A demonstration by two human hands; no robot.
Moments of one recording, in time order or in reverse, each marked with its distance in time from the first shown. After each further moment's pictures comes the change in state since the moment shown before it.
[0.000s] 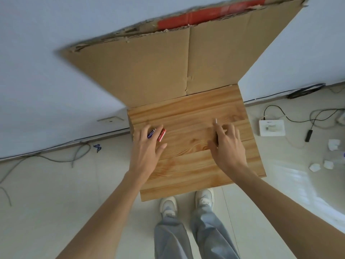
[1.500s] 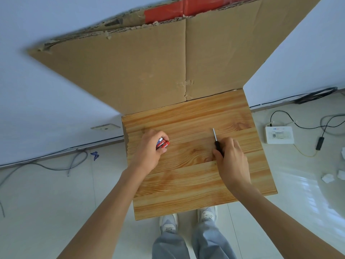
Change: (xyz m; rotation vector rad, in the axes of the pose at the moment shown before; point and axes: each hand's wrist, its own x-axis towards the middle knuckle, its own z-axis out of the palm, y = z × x) left_hand 0.045 0.004 0.008 -0.499 -0.187 -0.034; right_hand 0.011 0.021 0.036 0.246 0.109 0.106
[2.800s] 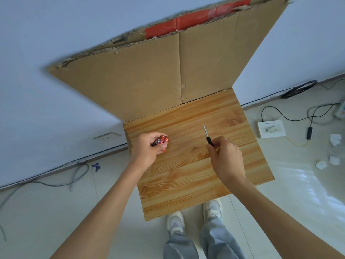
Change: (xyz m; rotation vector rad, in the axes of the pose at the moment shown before) left_hand -0.007 0.015 -0.028 -0.467 0.000 -0.140; right_hand -0.025 -0.043 -0.016 0.080 0.059 0.063
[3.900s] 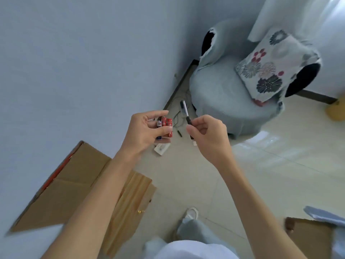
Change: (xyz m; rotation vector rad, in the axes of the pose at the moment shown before) left_hand -0.399 0.523 0.241 0.082 -0.755 0.416; right_hand -0.314 0.014 -0.555 0.628 0.718 0.336
